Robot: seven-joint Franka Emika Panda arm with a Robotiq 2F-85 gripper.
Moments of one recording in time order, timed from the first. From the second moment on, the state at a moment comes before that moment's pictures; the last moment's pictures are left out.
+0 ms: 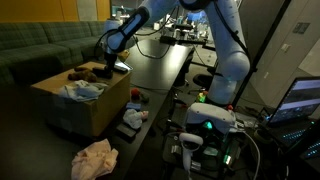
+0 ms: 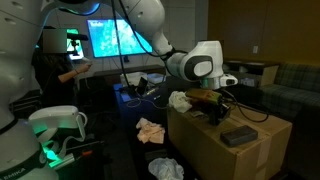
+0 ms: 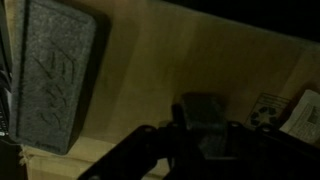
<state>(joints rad) -0.11 0.57 0.04 -1.82 -0.09 2.56 -0.29</state>
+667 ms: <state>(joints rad) -0.11 0.46 0.03 -1.90 -0.09 2.56 -0.29</state>
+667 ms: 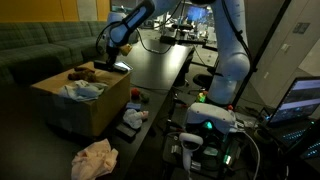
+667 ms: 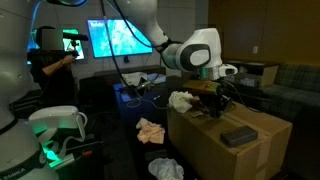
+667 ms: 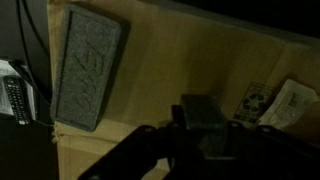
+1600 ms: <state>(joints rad) -0.13 0.09 -0.11 -2.39 -0.14 2.56 -0.28</state>
